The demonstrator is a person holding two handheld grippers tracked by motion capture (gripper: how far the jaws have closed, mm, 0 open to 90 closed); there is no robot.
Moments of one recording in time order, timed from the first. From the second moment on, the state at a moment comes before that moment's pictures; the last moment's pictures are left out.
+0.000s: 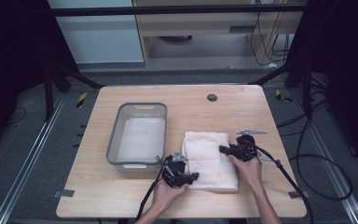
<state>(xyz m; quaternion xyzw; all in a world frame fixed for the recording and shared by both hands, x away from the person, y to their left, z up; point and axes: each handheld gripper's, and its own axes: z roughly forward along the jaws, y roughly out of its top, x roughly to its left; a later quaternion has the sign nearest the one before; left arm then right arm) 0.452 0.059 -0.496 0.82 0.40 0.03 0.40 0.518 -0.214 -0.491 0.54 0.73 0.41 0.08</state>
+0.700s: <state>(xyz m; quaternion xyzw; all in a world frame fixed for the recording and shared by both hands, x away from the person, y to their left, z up) 0.433 0.078 -0.467 0.80 0.38 0.03 0.46 0.504 -0.215 -0.461 0.52 0.72 0.45 0.08</state>
